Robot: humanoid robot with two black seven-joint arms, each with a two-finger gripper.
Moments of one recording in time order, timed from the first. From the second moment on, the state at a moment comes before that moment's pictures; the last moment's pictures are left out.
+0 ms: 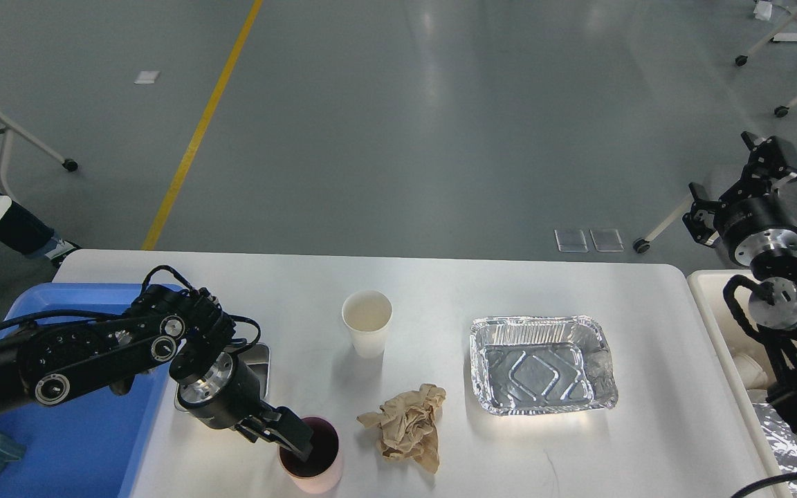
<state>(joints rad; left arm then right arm) -0.92 0.47 -0.11 -1.29 1.14 -0.95 0.22 0.48 -0.36 1.43 0.99 -0.52 0.00 0.07</state>
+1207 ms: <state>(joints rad) -0.91 0.42 -0.11 -1.29 1.20 -0.94 0.31 0.48 -0.37 1.43 0.98 -0.52 0.00 0.07</state>
